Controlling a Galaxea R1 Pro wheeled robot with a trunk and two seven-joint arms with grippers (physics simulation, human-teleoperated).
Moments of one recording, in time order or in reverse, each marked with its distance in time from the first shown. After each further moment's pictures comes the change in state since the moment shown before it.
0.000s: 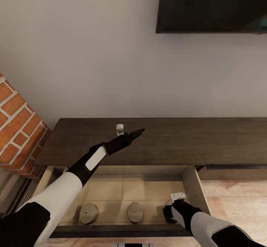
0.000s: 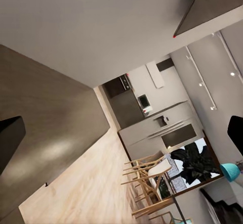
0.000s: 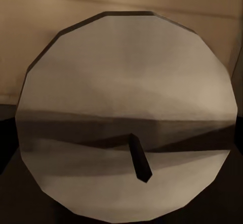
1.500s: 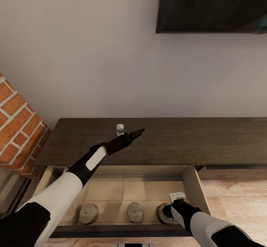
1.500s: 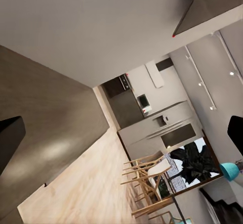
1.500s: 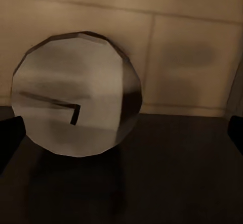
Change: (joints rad) left arm 0.000 -0.001 -0.001 -0.003 0.000 0.000 0.000; right arm 0.000 0.003 0.006 -0.004 0.006 -0.004 0.006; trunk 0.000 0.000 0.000
